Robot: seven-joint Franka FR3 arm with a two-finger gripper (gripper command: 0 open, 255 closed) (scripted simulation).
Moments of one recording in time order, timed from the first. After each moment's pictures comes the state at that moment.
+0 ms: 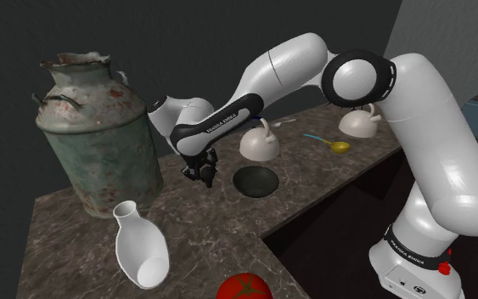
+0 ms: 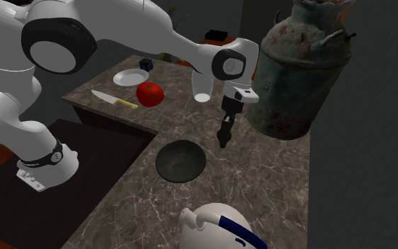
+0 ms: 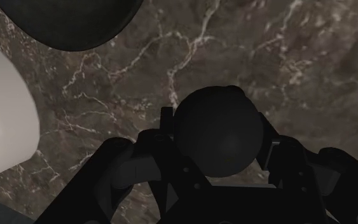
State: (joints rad) arm 0.24 0.72 0.34 -1.44 -0.54 1.82 0.83
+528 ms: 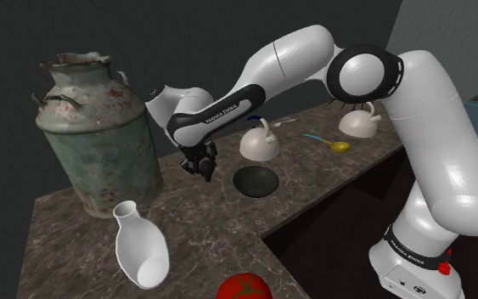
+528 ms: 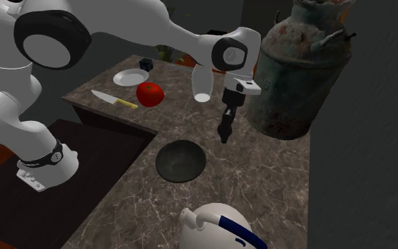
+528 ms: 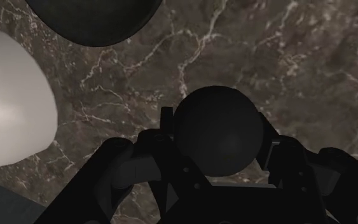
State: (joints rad) arm 0.24 0.68 0.35 -1.42 -0.53 1.77 0.81
